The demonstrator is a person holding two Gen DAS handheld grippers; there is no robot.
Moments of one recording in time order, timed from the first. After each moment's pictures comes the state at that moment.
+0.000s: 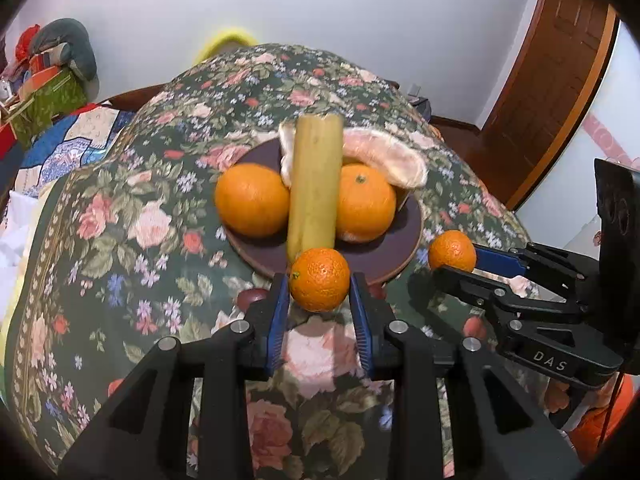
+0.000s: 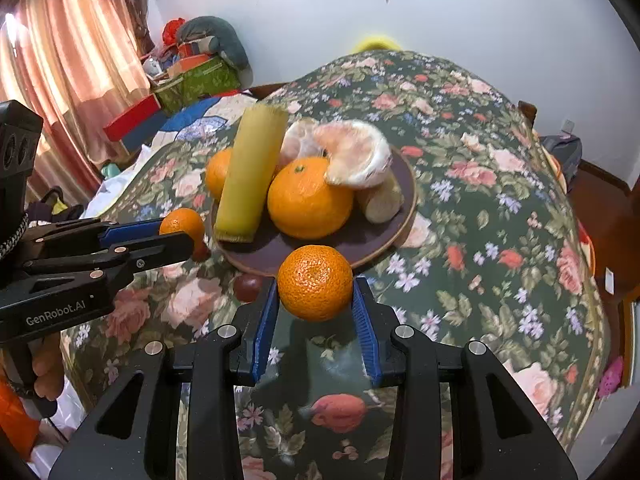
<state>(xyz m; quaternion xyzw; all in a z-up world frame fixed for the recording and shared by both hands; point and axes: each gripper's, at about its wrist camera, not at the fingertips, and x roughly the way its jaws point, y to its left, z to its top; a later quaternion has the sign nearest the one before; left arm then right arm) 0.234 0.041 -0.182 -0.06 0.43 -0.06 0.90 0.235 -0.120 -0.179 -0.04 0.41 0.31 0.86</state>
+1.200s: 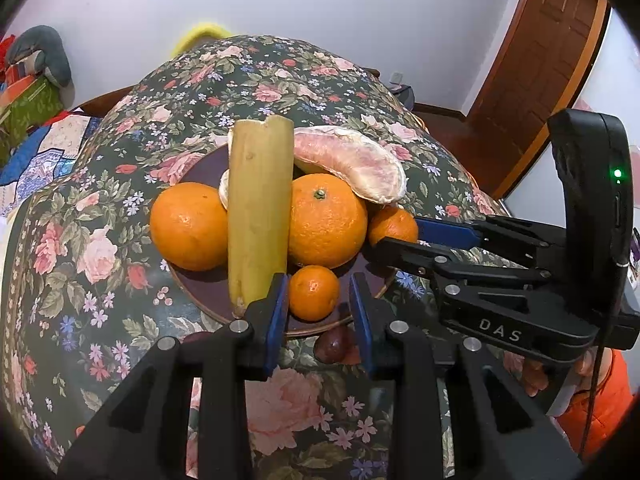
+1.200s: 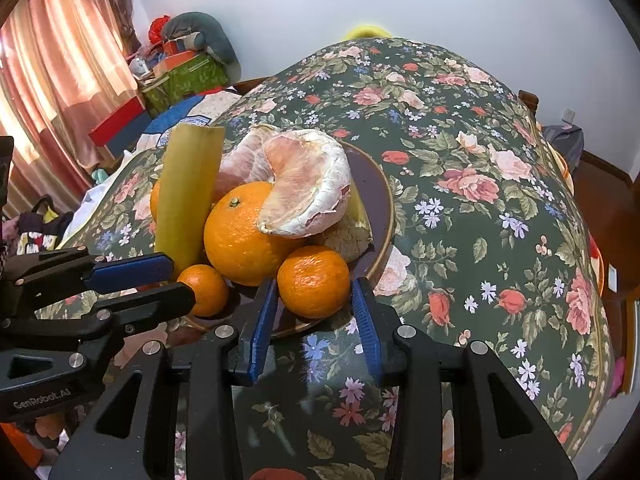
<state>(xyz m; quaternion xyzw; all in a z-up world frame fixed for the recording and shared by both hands) 0.274 0.015 -0.196 -0.05 0.45 -0.09 0.89 0.288 -0.119 -0.192 -0.03 0.44 0.30 0.85</state>
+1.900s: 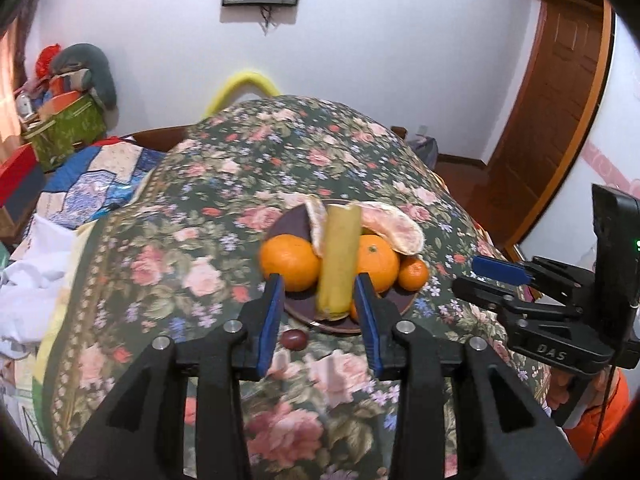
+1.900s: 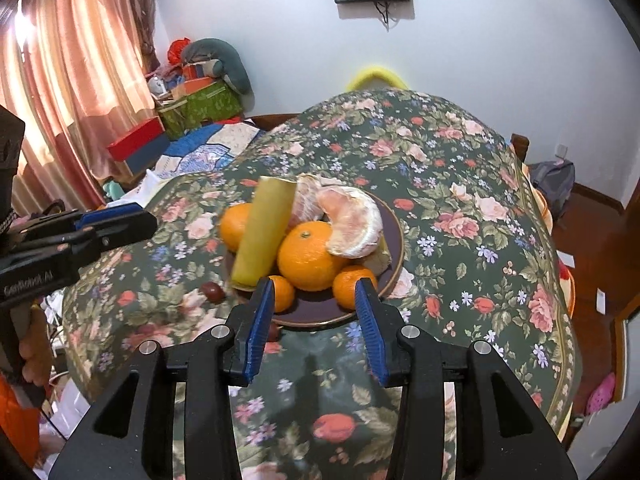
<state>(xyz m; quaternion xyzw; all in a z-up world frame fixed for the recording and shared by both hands) 0.211 0.072 -0.120 -0.07 0.37 -0.03 0.93 0.230 -0.121 -0.131 -0.04 0.38 0.31 0.87</state>
